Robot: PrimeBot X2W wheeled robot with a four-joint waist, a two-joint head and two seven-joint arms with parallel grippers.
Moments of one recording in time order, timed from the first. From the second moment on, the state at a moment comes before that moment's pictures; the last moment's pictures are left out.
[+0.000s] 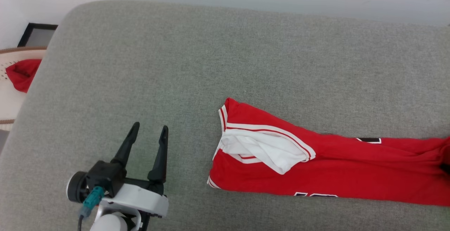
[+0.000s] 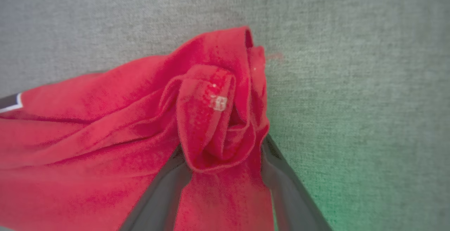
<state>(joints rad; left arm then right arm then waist) -0.16 0.14 -0.08 0.15 -0.19 -0.12 -0.26 -0.29 -0.61 0.01 0.44 0.83 0.13 0.75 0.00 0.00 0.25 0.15</state>
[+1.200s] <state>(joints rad) -0.16 0.19 -0.05 0.14 -0.24 -0.13 -0.26 -0.21 -0.63 -0.28 0.35 0.76 0.13 0.46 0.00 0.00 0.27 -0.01</state>
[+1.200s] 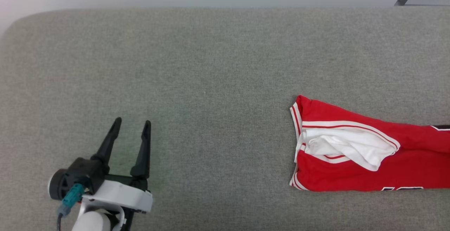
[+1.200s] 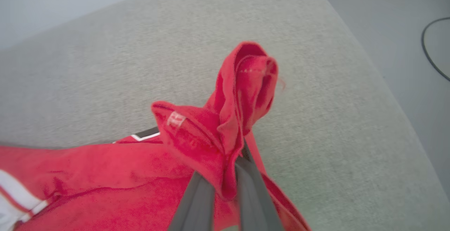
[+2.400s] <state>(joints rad) -0.18 0.11 -0.09 0.18 -0.30 -0.13 -0.26 -0.34 -0.40 0.36 0.13 0.68 0.13 0.59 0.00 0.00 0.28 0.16</state>
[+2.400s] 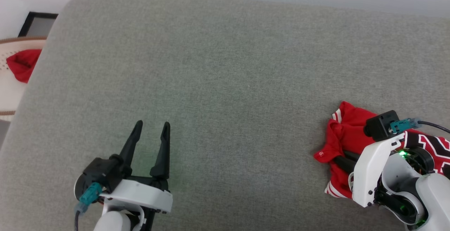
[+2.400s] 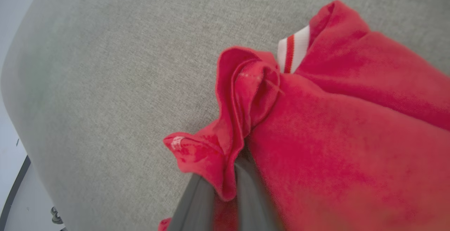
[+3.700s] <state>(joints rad) -0.16 0.17 -0.10 0.31 -0.35 -0.13 -0.26 -0.34 -0.51 0.32 0.33 0.77 0.13 -0.12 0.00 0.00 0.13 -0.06</state>
